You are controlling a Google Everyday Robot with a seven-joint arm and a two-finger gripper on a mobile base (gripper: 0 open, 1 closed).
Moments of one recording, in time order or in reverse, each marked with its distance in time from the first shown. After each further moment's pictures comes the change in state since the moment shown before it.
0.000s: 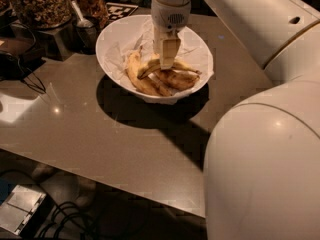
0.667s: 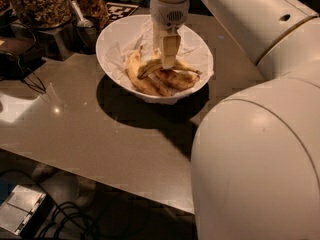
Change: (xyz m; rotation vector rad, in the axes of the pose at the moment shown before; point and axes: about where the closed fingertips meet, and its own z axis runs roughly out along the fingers) arm 0.004 -0.010 -0.001 0.007 0.028 -0.023
